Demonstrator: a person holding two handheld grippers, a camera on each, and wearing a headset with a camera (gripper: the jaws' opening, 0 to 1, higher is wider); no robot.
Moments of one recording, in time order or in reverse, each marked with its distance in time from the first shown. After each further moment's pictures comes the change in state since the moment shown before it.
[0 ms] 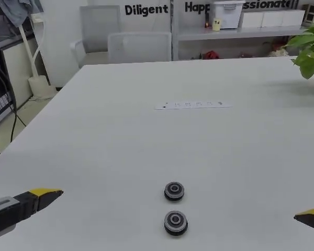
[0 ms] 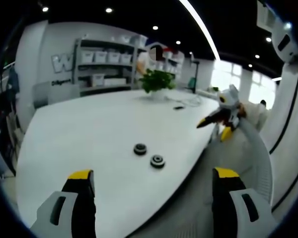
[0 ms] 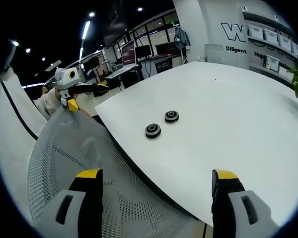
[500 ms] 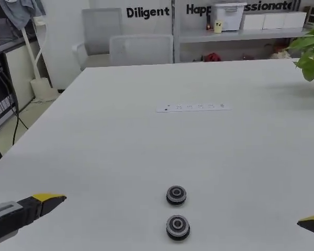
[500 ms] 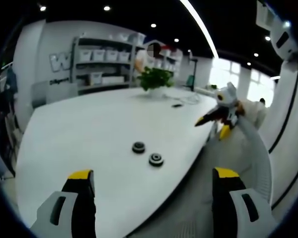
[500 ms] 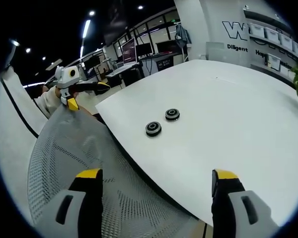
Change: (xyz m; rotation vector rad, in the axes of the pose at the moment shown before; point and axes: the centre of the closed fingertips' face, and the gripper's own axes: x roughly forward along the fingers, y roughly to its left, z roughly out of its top) left arm 0.000 -0.002 -0.001 0.006 0.018 -0.017; right arm 0.001 0.000 -0.002 -0.002 0.022 0.012
